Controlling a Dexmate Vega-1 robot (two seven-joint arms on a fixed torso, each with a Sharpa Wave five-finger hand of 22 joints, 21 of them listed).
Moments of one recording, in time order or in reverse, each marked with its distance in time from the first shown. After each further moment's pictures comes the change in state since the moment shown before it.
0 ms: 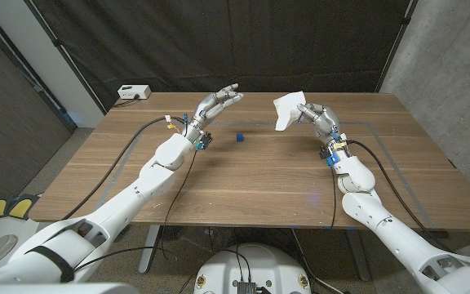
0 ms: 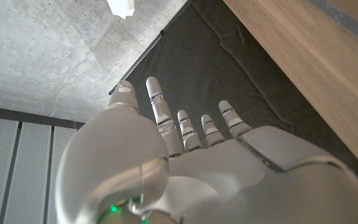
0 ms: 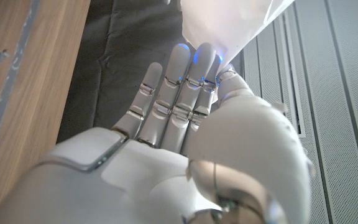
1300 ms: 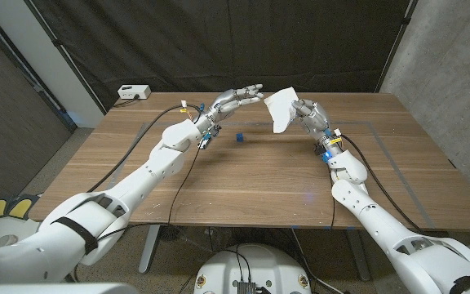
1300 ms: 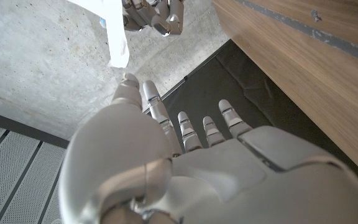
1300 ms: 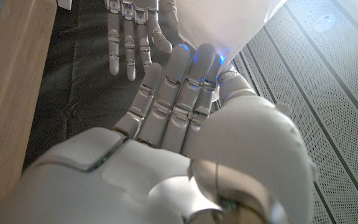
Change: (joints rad) left arm -0.162 -0.095 0.036 0.177 -0.074 0.018 -0.368; left_hand 0.054 -0.017 0.016 -0.046 -0.015 -0.021 -0.090 -0.036 -0.010 -0.039 0.002 -0.021 0.000 -0.037 0.025 -0.013 0.001 0.001 0.009 0.000 -0.004; right arm 0.099 0.129 0.059 0.150 0.162 -0.045 0.417; right_hand -0.020 -0.020 0.038 0.001 0.037 0.000 0.000 0.011 0.026 0.000 0.000 0.004 0.014 0.013 -0.006 -0.015 0.059 -0.018 0.000 0.066 -0.003
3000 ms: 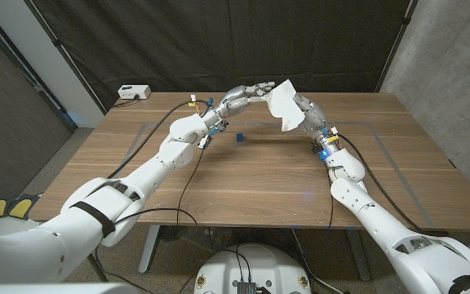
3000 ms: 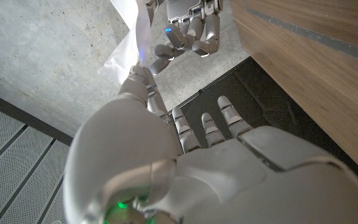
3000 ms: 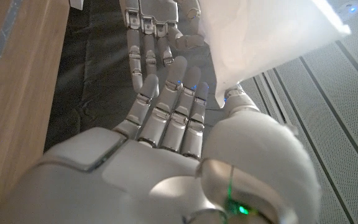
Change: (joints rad) left arm -0.074 -0.098 -0.006 0.139 -0.082 -0.006 -0.172; left_hand 0.083 0.048 0.090 -0.020 -0.031 0.272 0.054 0.047 -0.015 0.121 -0.062 0.021 -0.007 0.057 -0.045 0.020 -0.003 0.035 -0.019 0.029 -0.004; right arm -0.021 -0.010 -0.002 -0.046 -0.057 -0.068 -0.135; right_hand -0.326 -0.013 -0.055 0.104 -0.105 -0.547 -0.064 -0.254 -0.100 -0.539 0.035 -0.392 -0.170 -0.318 0.074 -0.302 -0.263 -0.241 0.063 0.081 -0.118
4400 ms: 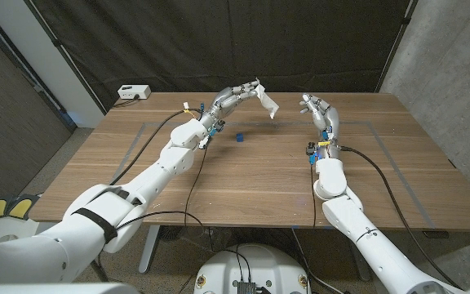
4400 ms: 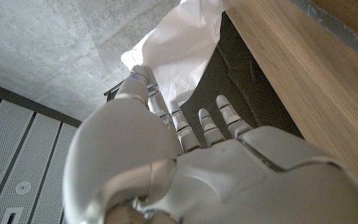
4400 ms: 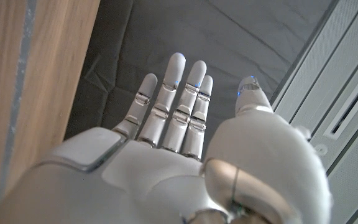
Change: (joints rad) left arm 0.033 -0.019 -0.040 0.009 0.049 0.052 0.259; left_hand -0.002 0.002 0.039 0.004 0.012 0.002 0.023 0.000 0.000 0.102 -0.020 0.034 0.017 0.075 -0.018 0.014 0.012 0.023 -0.023 0.019 0.000; right arm -0.246 -0.003 -0.010 -0.493 -0.774 -0.182 -1.202; right_hand 0.039 -0.070 -0.091 -0.086 0.039 0.223 0.010 0.095 -0.019 0.225 -0.082 0.164 0.046 0.063 -0.004 0.255 0.185 0.047 -0.015 0.074 -0.123
